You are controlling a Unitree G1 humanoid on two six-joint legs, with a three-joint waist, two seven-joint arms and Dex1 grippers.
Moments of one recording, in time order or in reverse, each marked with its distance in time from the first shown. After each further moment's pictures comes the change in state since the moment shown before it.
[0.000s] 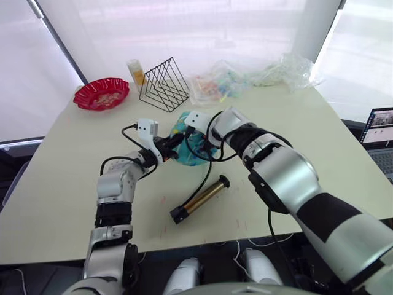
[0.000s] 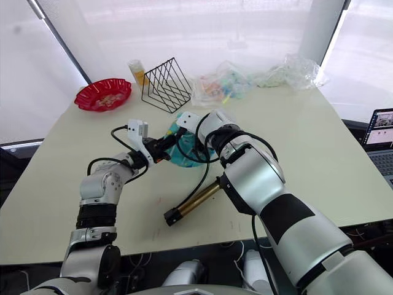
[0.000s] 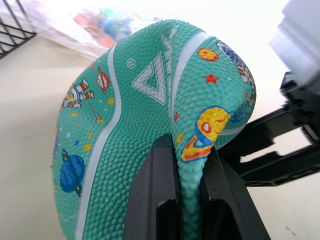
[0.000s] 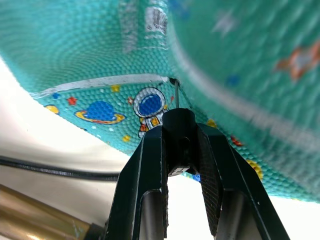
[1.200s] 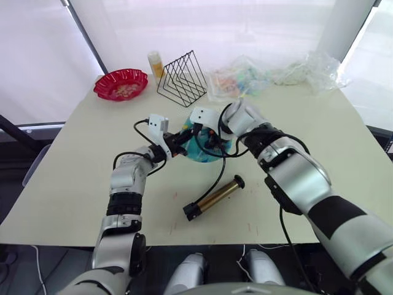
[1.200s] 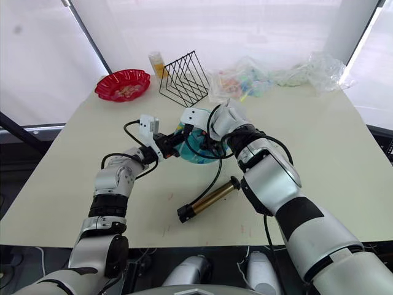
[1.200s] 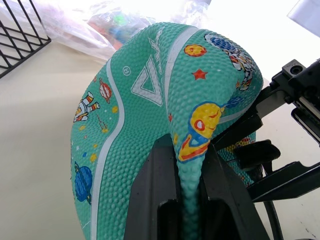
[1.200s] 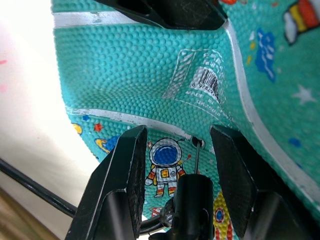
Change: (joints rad) left arm -0.074 -0.040 -0.045 0.126 0.039 -0.114 -0.090; right arm 0.162 -0.175 0.128 -0.365 -0.022 -0.031 0.261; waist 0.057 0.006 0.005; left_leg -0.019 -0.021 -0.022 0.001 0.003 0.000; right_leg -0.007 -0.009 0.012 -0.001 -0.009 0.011
